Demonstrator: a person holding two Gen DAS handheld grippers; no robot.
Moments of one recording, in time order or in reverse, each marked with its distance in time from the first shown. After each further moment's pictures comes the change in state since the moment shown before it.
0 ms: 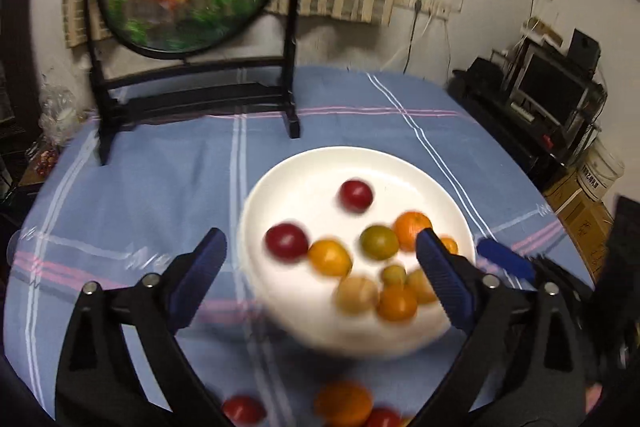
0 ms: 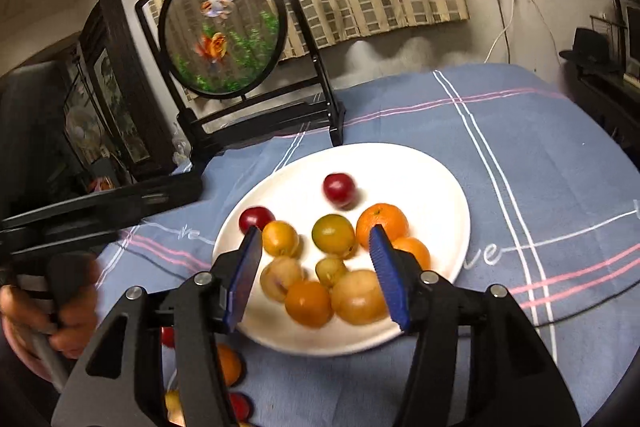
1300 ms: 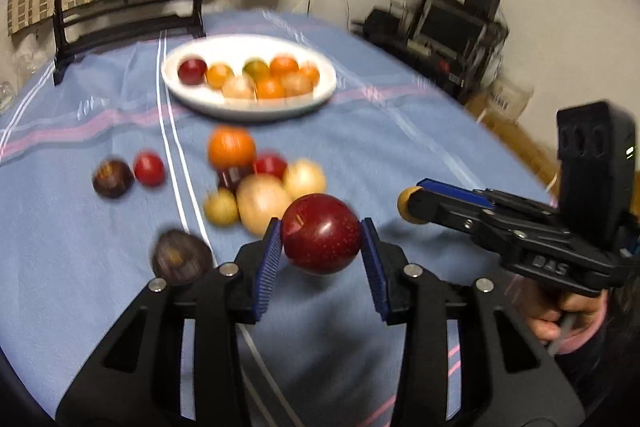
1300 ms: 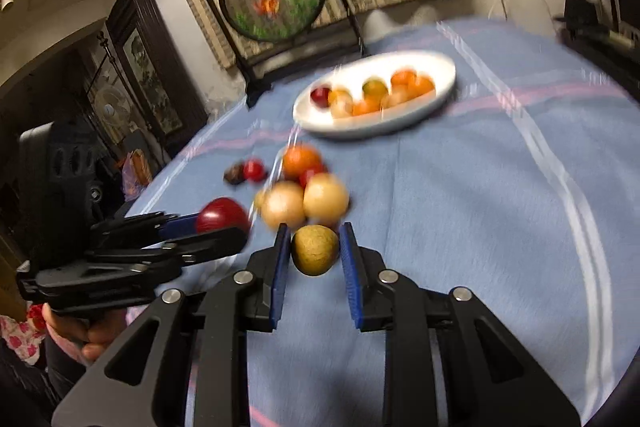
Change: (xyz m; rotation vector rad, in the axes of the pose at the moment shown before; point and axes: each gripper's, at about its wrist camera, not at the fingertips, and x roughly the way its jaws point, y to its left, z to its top) left arm -0.098 -0.028 -0.165 0.116 0.082 -0.321; right arm -0.128 0.047 -0.131 0.027 0.052 0.069
